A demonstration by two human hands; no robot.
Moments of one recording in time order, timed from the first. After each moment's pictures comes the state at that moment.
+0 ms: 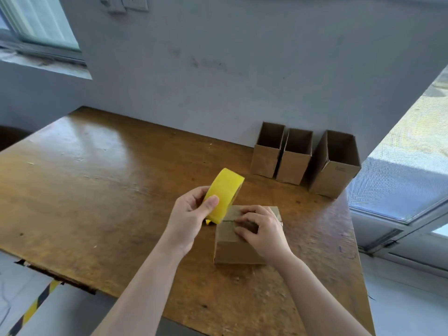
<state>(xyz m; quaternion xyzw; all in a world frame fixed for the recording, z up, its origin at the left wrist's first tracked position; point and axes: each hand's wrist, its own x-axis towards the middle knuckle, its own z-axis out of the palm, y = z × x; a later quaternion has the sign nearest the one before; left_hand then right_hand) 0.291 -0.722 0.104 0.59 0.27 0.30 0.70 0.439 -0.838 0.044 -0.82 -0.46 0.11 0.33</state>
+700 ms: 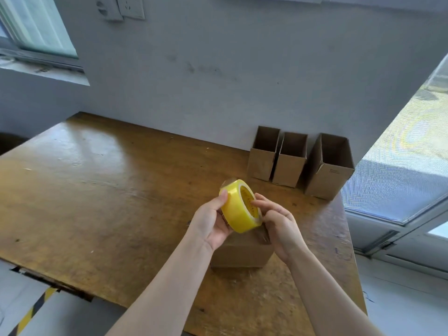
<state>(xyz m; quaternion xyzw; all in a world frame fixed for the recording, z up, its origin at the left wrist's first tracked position) 0.339 -0.737 0.100 0.26 0.36 0.19 0.88 0.458 -0.849 0.067 -0.58 -0.17 0.40 0.69</state>
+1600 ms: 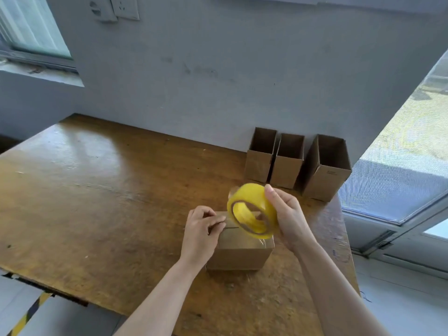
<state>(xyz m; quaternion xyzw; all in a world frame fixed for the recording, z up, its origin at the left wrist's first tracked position) 0.325 -0.727 0.025 0.84 0.33 0.28 0.32 0.466 -0.847 0.110 -0.64 -0.26 0.32 0.65</state>
